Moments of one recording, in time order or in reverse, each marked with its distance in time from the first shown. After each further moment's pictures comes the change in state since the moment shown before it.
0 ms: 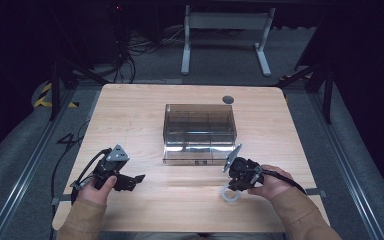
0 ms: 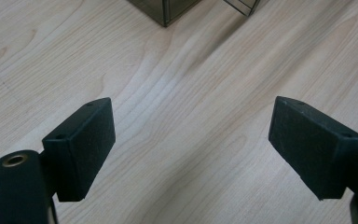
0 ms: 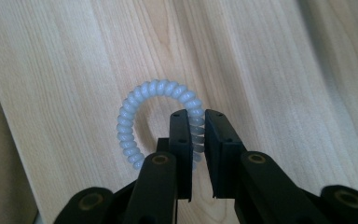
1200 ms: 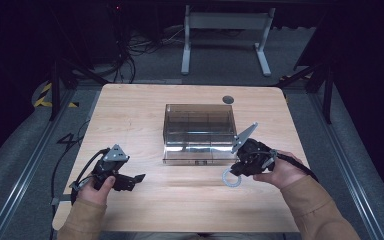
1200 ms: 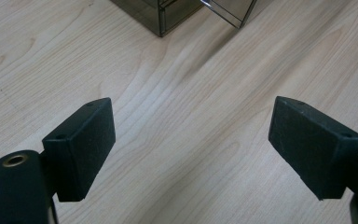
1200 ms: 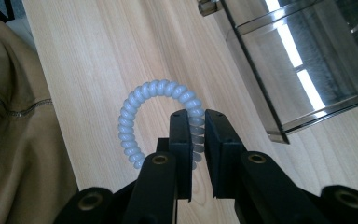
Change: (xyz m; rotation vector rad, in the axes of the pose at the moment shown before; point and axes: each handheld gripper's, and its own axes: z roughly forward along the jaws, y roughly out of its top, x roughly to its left) left arm 0.000 0.000 -0.003 -0.033 -0.025 0.000; right arm -0.003 0.013 -0.076 -0.146 -0.019 0.020
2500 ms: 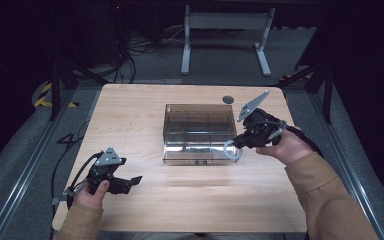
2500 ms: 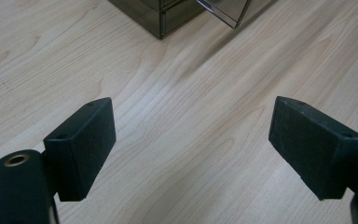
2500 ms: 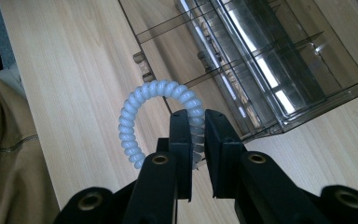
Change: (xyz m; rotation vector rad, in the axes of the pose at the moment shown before) left arm 0.000 -0.013 -0.008 -0.061 -0.008 -0.028; right arm -0.034 0.029 -0.053 -0.103 -0.061 0.032
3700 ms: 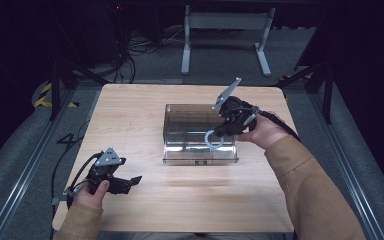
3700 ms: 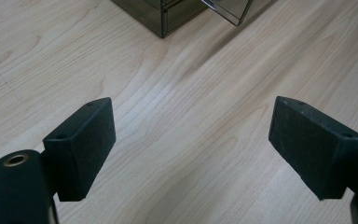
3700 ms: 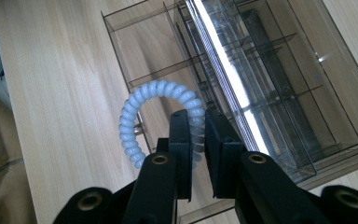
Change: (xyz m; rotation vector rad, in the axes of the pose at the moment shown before) left arm 0.001 -0.001 0.000 0.001 0.005 0.003; right arm -0.009 0.057 0.024 0.029 0.014 -0.068
